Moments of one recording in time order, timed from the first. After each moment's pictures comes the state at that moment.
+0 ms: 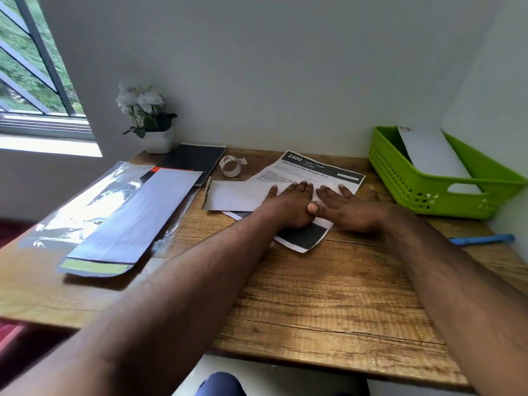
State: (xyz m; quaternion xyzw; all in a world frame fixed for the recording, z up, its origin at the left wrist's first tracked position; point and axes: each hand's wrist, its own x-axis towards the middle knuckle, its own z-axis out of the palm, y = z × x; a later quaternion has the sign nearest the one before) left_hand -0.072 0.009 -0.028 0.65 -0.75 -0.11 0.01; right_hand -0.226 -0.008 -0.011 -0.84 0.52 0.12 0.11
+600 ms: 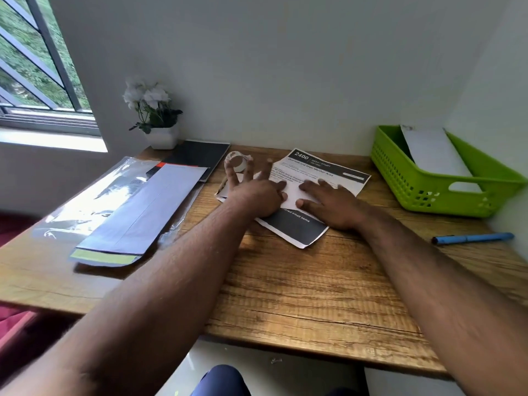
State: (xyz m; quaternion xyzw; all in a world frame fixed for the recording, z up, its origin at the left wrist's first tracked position) left_hand -0.024 0.029 -0.016 0.74 -0.67 0.00 -0.04; right_hand -0.201 -0.016 -0.032 -0.88 0.46 -0.03 0.07
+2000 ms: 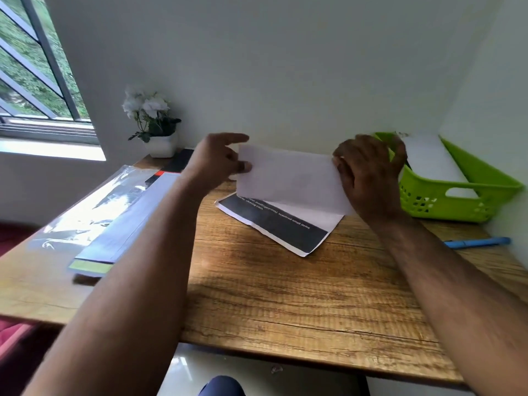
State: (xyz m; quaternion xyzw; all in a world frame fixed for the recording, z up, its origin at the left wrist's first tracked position) left_hand 0.050 0.041 0.025 0.62 -0.58 -0.18 0.49; right_hand -0.227 -0.015 -0.004 -0.76 0.39 -0.43 -0.30
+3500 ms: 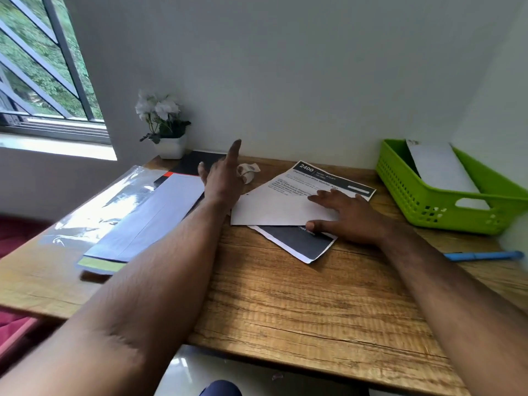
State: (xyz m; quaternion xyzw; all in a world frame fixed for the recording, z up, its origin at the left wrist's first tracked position) left_hand 0.056 -0.006 -0.031 0.75 -0.55 0.03 0.37; right_hand -0.217 -0.005 -0.018 -0.87 0.47 -0.05 0.12
